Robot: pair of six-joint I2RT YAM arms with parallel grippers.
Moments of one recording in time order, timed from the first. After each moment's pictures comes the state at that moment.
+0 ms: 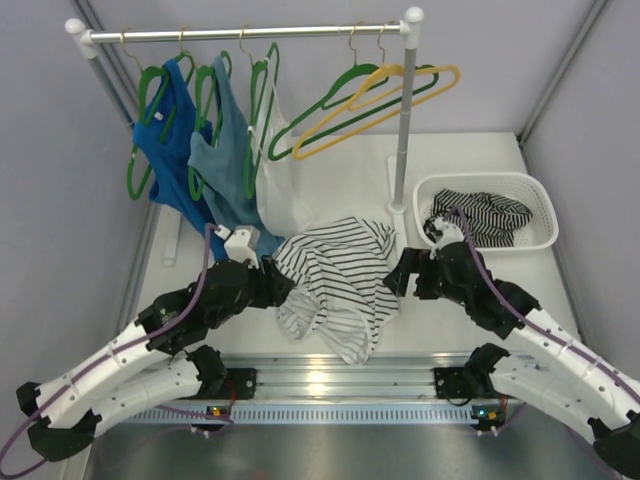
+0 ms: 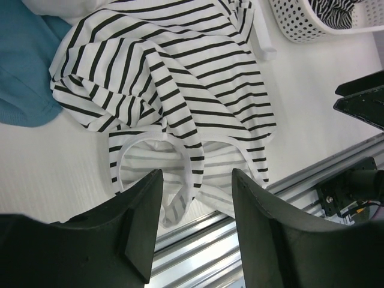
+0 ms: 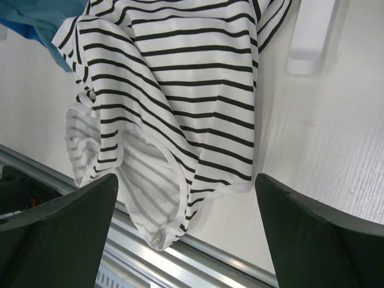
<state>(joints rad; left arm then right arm) -0.94 0.66 0.78 -0.66 -0.31 -0.71 0.69 0.73 0.63 -0.52 0.05 0.65</state>
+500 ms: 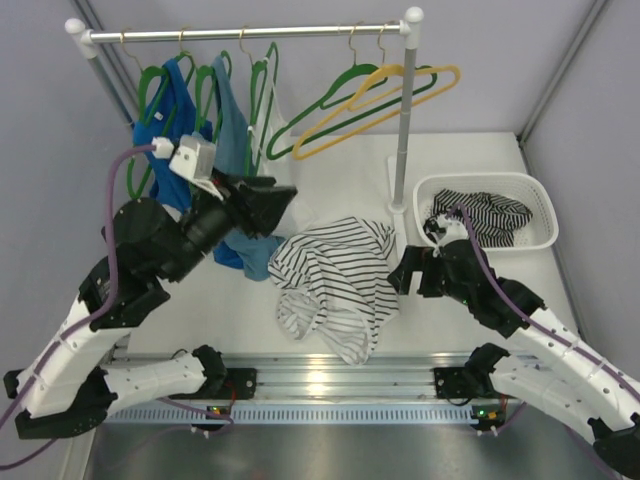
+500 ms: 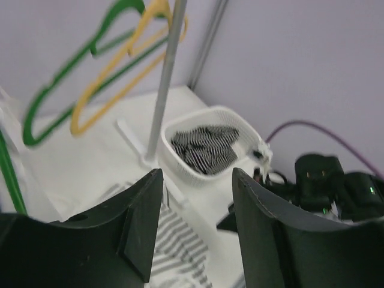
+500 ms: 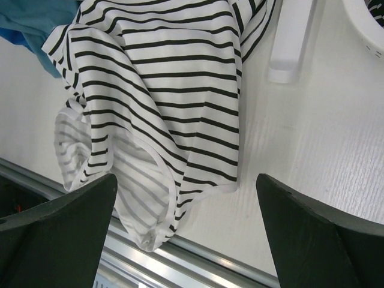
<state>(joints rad) -0.94 0.89 1.45 -0.51 -0.21 -0.35 0.69 0.73 0.69 -0.58 0.10 0.61</state>
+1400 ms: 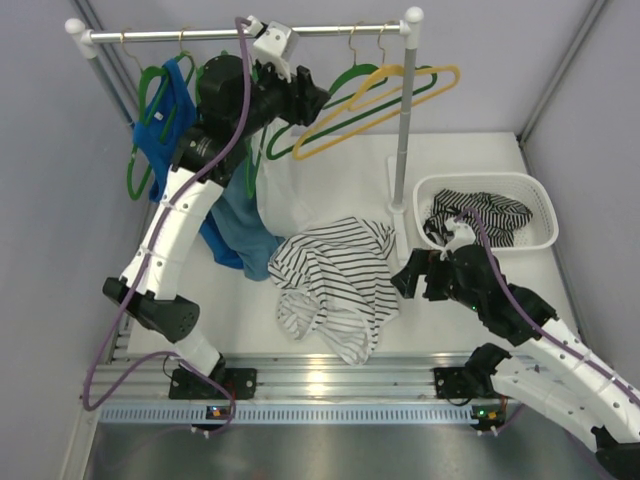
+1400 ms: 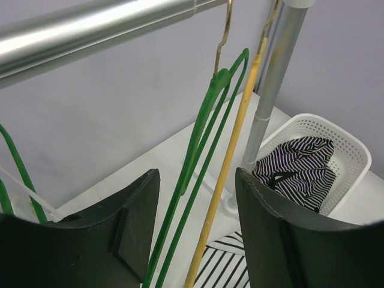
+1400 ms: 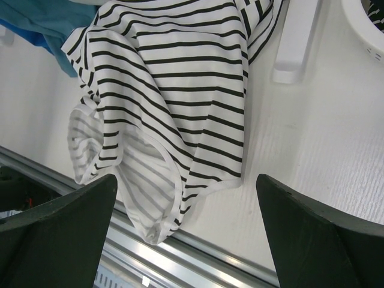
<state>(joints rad) -0.47 1.66 2.10 -0.45 0.25 -0.05 0.69 0.64 0.69 -0.62 0.09 0.61</state>
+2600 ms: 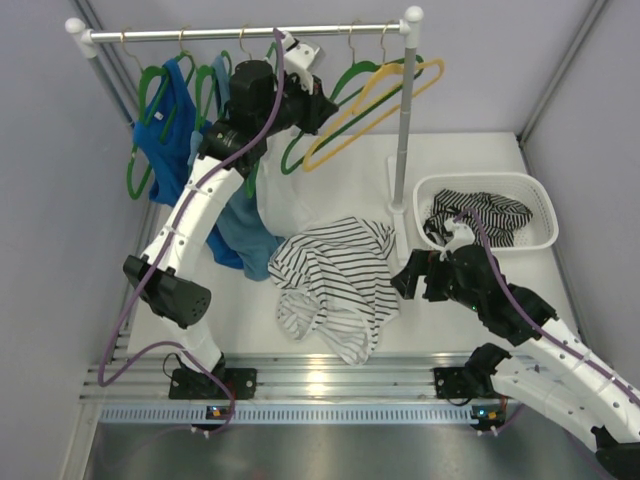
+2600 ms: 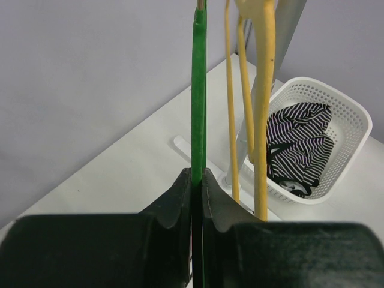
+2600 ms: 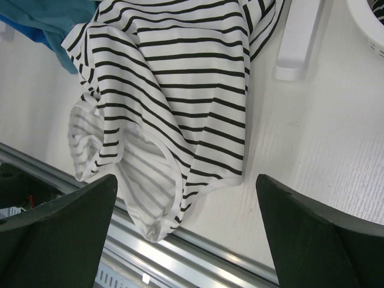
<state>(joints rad) -0.47 1.77 2.09 -0.44 0.36 0.00 0.69 0.64 0.69 -0.62 0.08 0.61</state>
